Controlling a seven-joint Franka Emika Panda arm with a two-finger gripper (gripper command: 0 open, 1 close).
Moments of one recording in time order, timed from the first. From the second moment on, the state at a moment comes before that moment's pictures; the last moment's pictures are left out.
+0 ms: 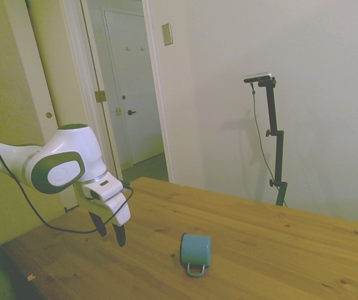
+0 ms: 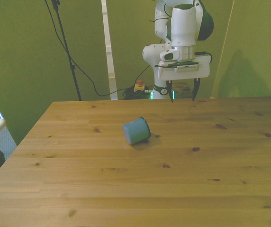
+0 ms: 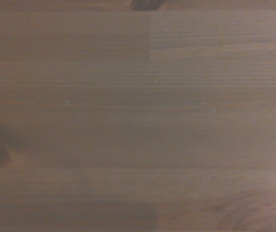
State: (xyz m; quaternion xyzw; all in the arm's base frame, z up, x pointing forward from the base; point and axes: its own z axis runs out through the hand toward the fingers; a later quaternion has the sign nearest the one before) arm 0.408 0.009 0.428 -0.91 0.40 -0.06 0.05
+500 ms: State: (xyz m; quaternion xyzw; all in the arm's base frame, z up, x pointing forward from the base) arm 0.421 -0.040 0.450 -0.92 0.37 -0.14 -0.05
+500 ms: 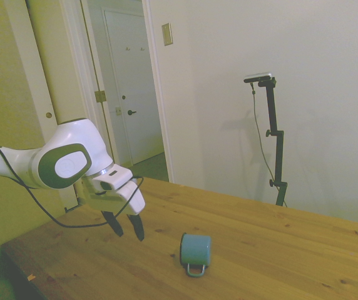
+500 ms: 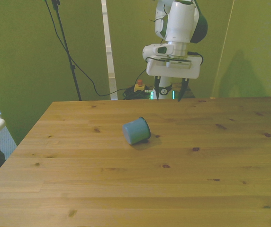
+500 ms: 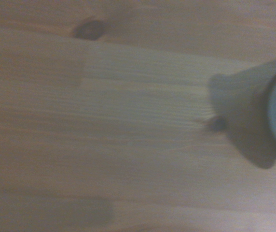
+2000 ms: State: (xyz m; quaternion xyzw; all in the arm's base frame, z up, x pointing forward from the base) arm 0.485 -0.042 0.360 -0.82 0.30 -0.34 -0.34
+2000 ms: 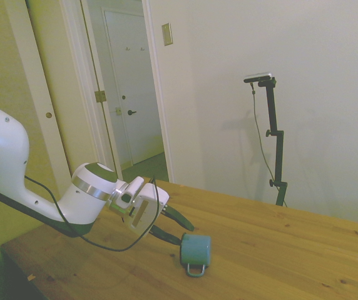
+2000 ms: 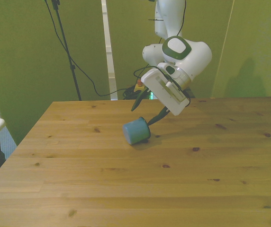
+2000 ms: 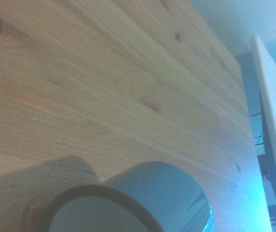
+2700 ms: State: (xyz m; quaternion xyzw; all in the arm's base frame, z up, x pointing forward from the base) arm 0.496 -0.051 0.352 -0.80 0.32 -0.36 -0.37
